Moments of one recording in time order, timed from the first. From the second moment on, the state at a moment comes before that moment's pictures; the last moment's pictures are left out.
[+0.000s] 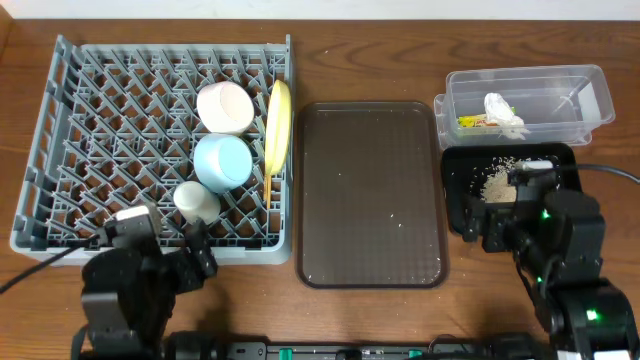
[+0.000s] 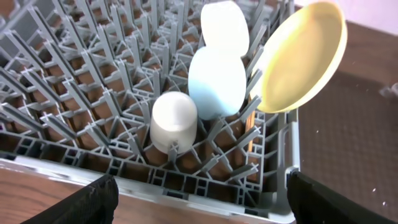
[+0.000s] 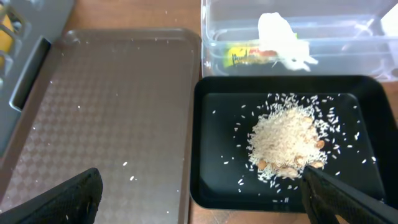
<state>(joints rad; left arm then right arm) 0.03 0.47 0.87 -1.05 0.00 -0.25 0.09 0.72 0.78 -0.76 -0.05 0.08</state>
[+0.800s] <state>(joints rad) 0.03 0.45 0.87 -1.07 0.00 -0.25 0.09 0.70 0.78 -0.83 -0.02 0.08</state>
